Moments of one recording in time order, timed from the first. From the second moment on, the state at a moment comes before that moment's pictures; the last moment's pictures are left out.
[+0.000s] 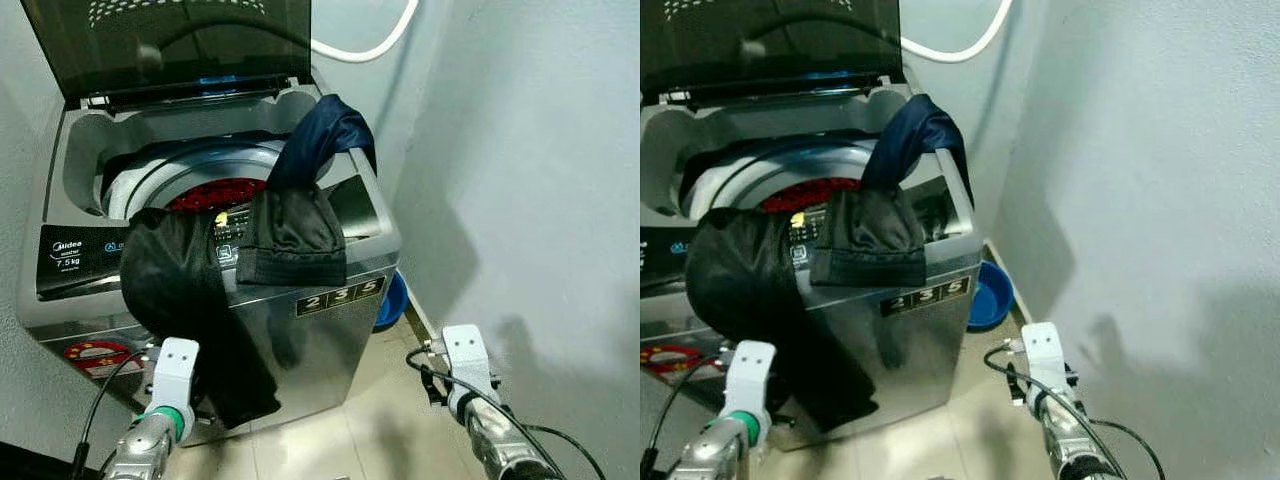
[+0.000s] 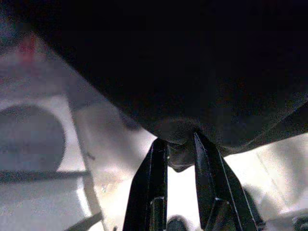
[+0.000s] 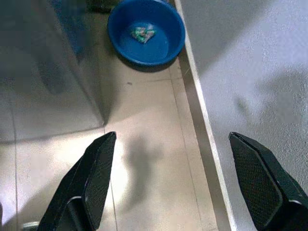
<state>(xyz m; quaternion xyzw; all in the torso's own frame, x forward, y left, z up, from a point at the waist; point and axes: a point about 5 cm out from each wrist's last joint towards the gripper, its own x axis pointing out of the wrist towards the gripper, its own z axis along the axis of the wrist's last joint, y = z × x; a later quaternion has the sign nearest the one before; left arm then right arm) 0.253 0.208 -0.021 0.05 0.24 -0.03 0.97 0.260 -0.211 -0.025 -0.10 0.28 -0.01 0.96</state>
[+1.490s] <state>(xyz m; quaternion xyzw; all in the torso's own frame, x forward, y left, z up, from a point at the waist) 0.160 0.221 0.019 0.05 0.24 -0.05 0.97 0.280 -0.183 -0.018 -0.11 0.29 0.02 0.95</state>
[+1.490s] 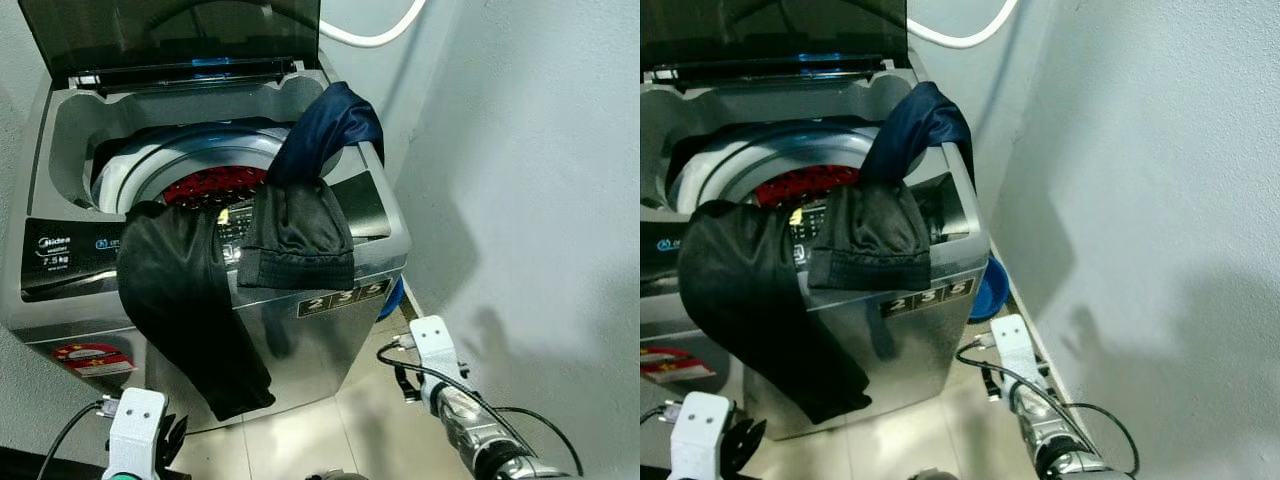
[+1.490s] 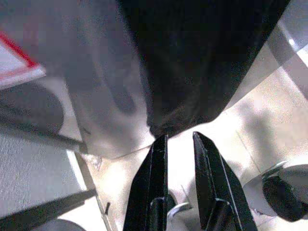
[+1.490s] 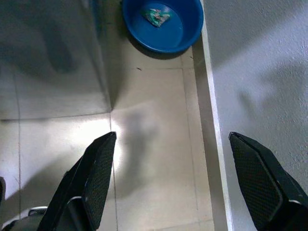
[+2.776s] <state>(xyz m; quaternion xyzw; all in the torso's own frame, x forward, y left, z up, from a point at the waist) 0.236 0.173 0.248 0.13 -0.15 -0.29 0.94 0.285 -0.205 -0.006 -0.10 0.25 -0.01 0.96</state>
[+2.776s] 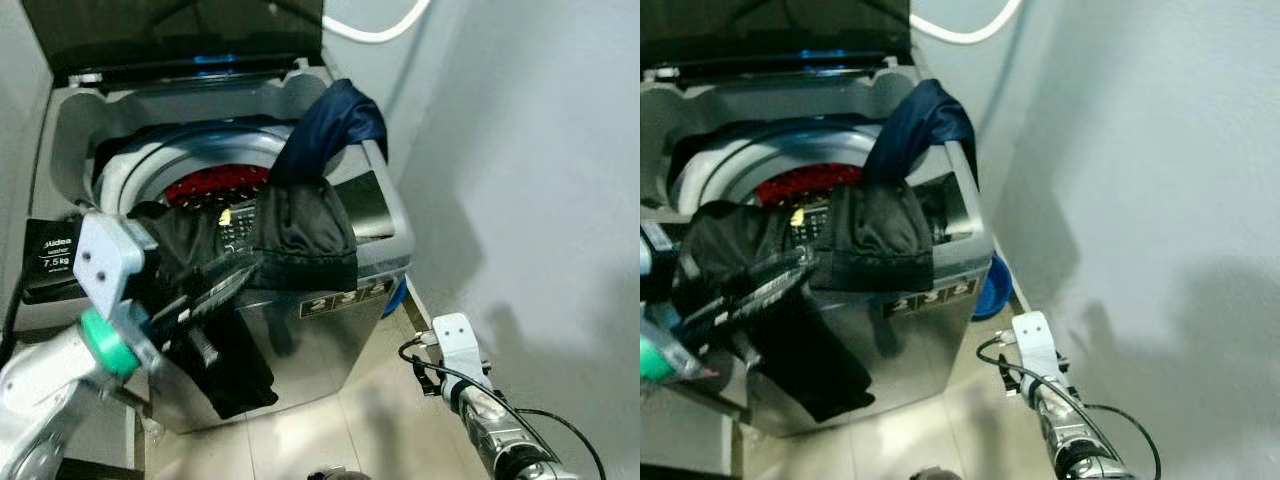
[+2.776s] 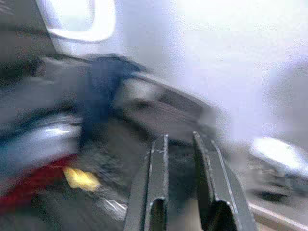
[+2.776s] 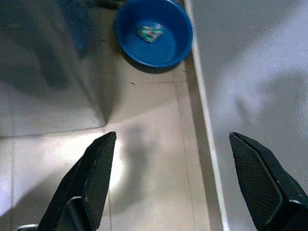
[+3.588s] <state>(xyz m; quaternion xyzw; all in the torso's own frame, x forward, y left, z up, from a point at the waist) 0.271 0.165 0.207 0.18 -0.19 -0.06 0.96 0.322 -0.181 0.132 0.00 -0.15 -0.02 0.99</state>
